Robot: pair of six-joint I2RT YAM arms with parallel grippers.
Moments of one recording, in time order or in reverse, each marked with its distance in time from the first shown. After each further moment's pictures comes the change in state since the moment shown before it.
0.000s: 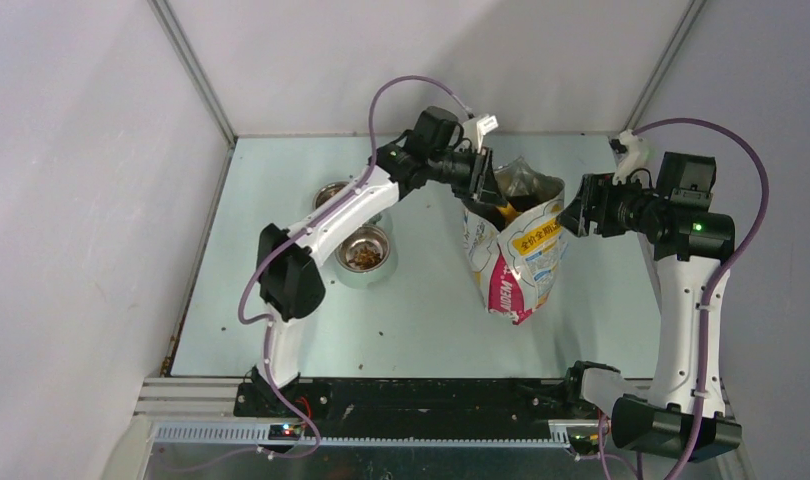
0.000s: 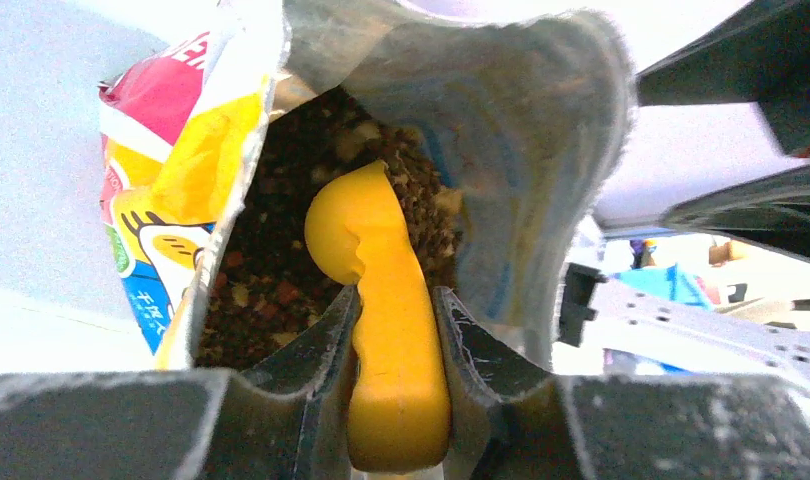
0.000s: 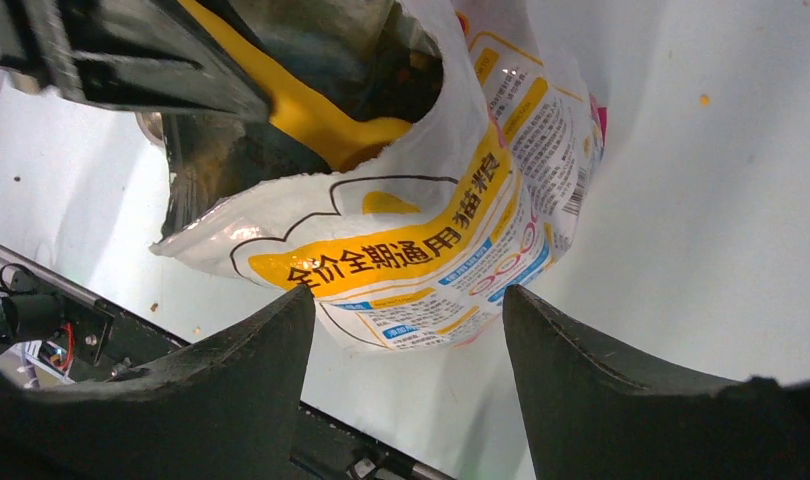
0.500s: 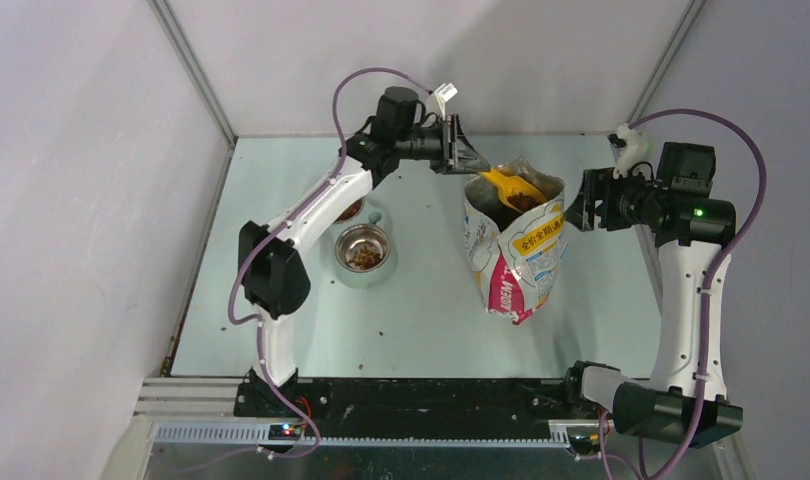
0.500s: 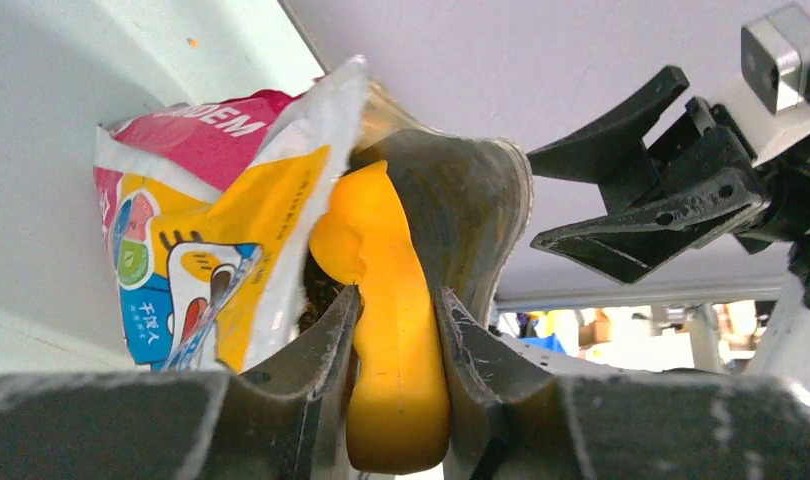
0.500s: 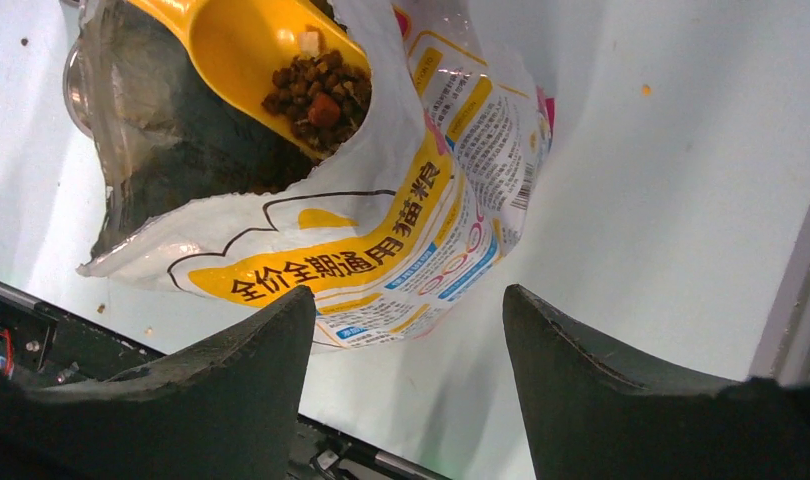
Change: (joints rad) left arm 0.137 -0.066 -0.057 0.206 0.116 -0.311; right arm -0.003 0.069 0.060 -0.045 0.080 -0.067
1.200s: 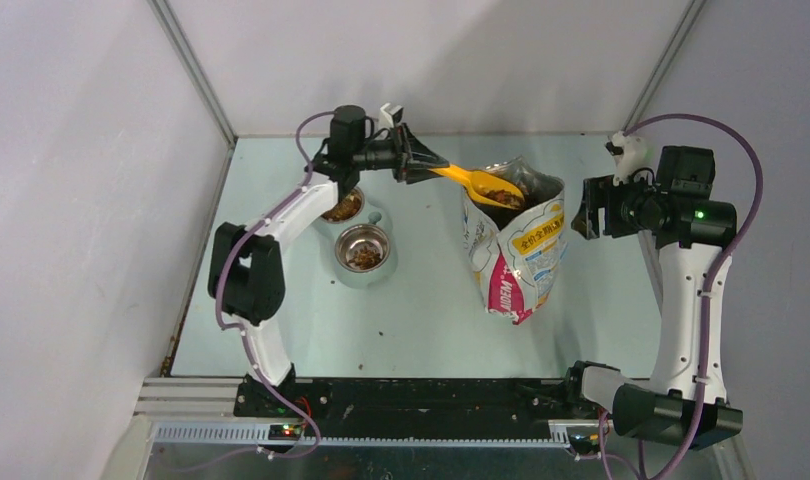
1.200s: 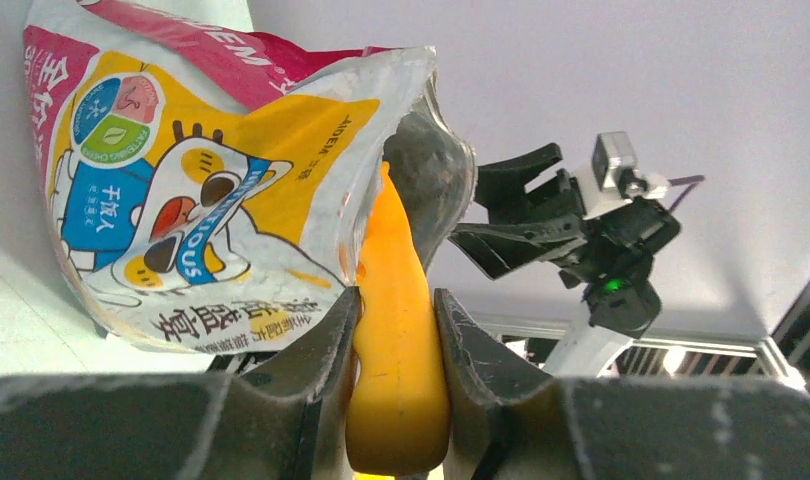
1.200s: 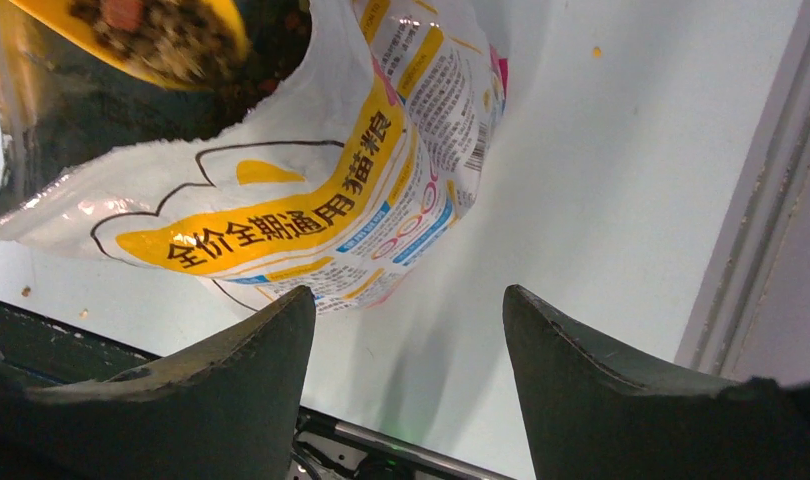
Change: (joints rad) left arm 0.182 -0.108 -0.396 0.387 0.174 -0.539; right arm -0.001 -0.008 0.000 -0.051 0.095 -0.079
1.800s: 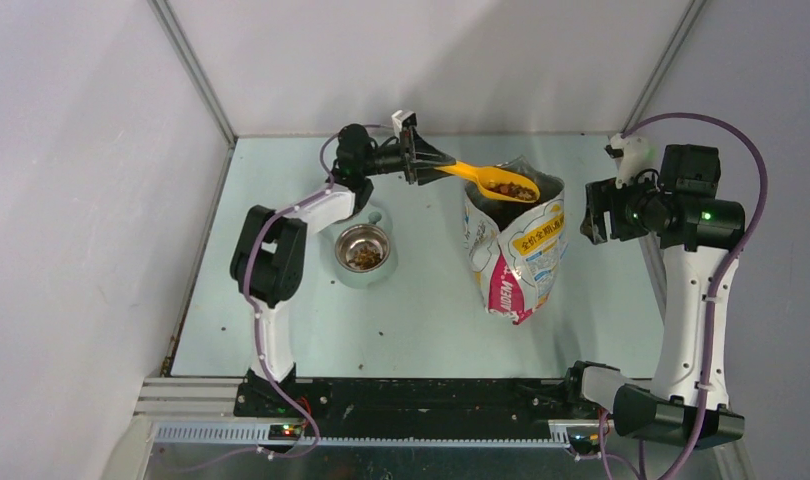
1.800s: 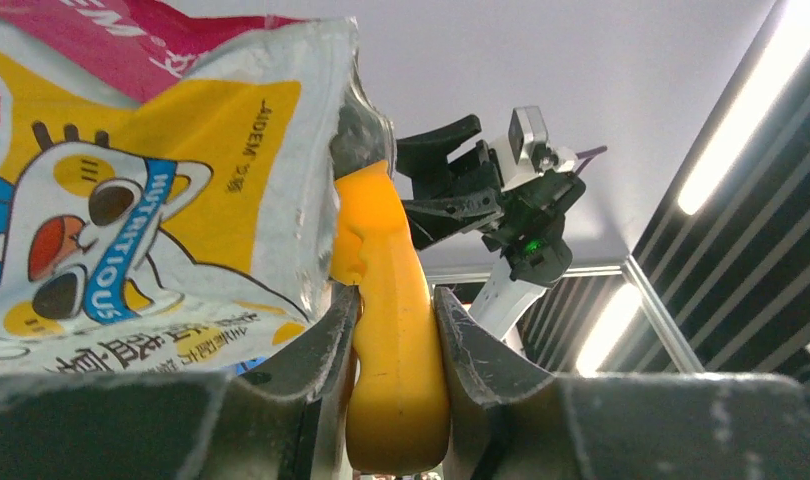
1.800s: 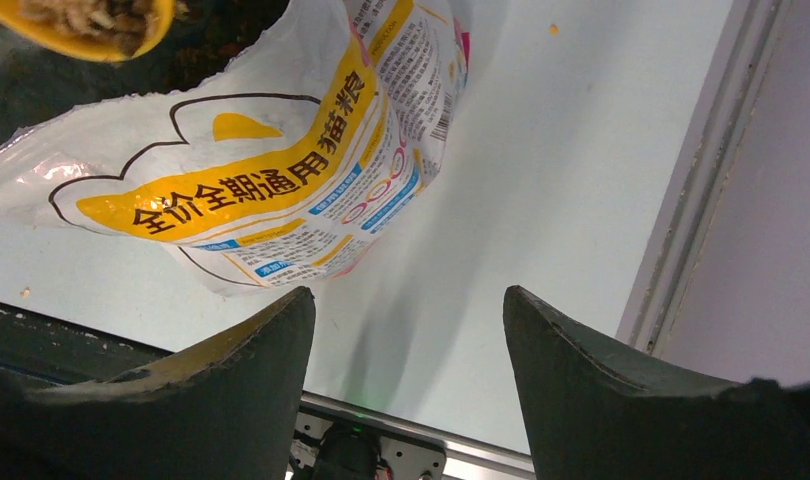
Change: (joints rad) left arm 0.007 0.116 -0.135 0.699 0.130 -0.512; right arm 0.011 0.000 0.072 -0.097 0.093 -0.082
